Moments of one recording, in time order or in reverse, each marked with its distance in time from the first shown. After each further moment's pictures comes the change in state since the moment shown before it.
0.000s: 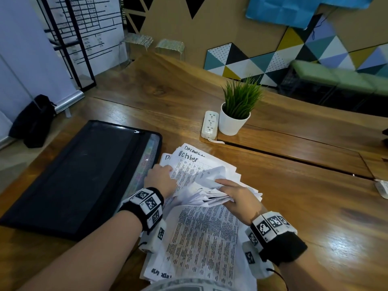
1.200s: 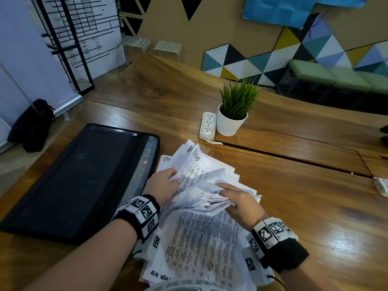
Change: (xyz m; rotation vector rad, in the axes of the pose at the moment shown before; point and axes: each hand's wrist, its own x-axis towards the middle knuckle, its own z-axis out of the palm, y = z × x) left_hand -0.019 0.006 -0.009 -0.264 -0.010 0.105; right_hand -0.010 0.008 0.009 0.089 0.070 -0.018
